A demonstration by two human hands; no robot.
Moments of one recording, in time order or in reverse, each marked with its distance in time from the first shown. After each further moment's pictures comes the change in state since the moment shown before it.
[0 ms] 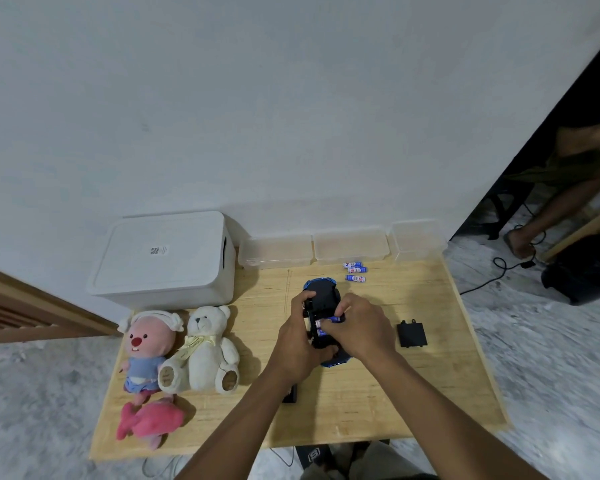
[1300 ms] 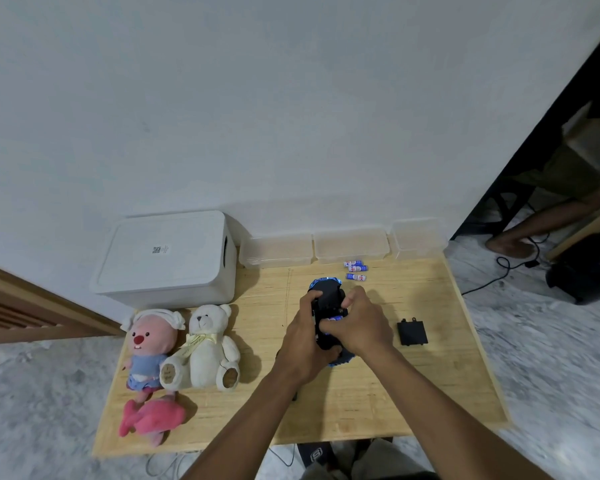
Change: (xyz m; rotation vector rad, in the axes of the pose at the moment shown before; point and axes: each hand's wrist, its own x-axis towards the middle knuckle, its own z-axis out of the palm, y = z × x) left_hand -0.006 0.008 0.010 0.101 0.002 0.031; right_hand -0.002 -0.002 -0.003 0.078 -0.064 0.080
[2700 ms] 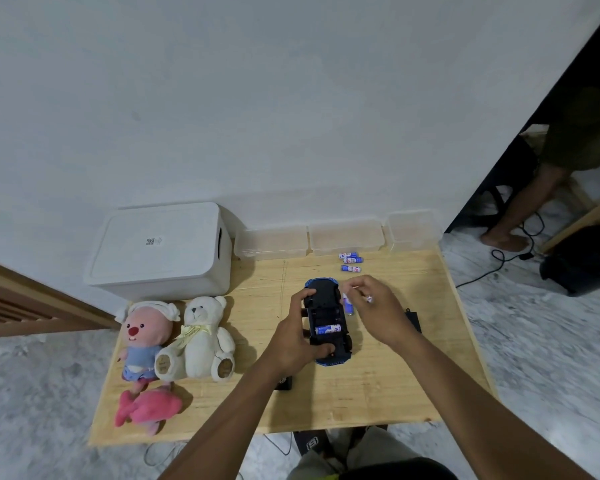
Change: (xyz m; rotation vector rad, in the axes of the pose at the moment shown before) left_hand -0.005 -0.008 -0.011 -0.146 -0.140 -0.098; right_hand 0.015 0.032 -0.031 0.398 -0.112 -0.237
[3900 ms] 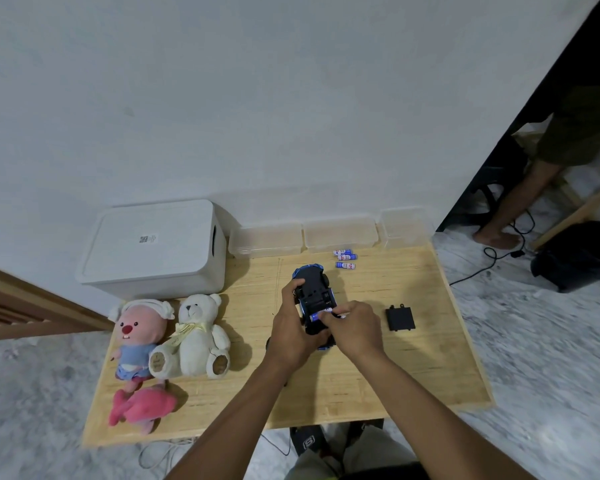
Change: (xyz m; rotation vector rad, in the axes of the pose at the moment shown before) left_hand 0.000 0.007 0.019 -0.014 0.242 0.094; right_hand -0.023 0.010 0.049 -0.133 0.244 0.263
